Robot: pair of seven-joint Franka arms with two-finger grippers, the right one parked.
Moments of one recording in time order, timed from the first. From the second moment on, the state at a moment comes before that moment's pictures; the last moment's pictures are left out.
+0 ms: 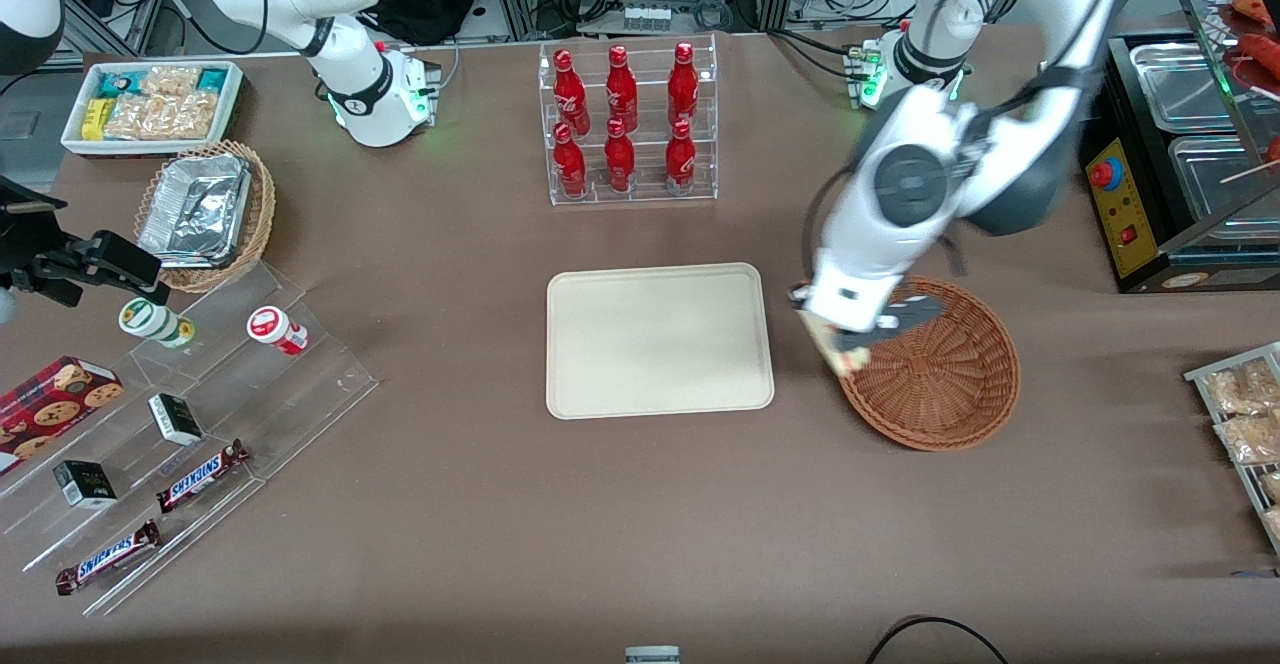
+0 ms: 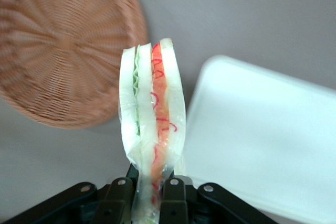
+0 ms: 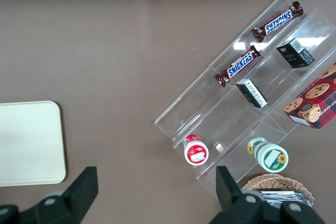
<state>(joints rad) -0.22 0.29 -0.35 -1.77 0.06 1.91 -0.88</state>
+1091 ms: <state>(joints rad) -0.51 0.69 -0.34 -1.56 0.17 2.11 -0.88</state>
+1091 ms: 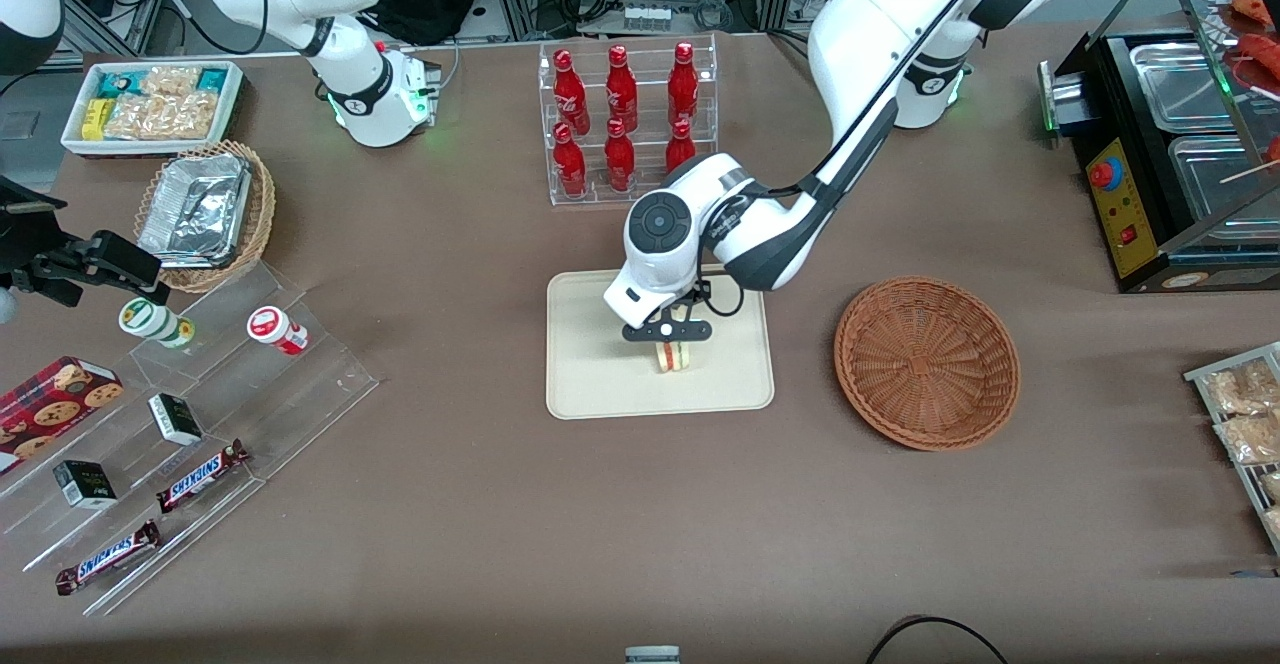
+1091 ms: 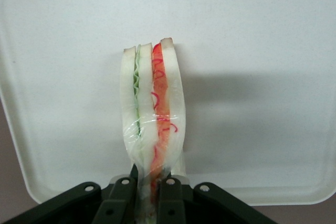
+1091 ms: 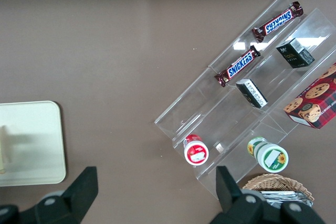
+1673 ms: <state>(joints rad) -0.52 0.71 -0.34 -1.55 0.20 2.13 -0.89</state>
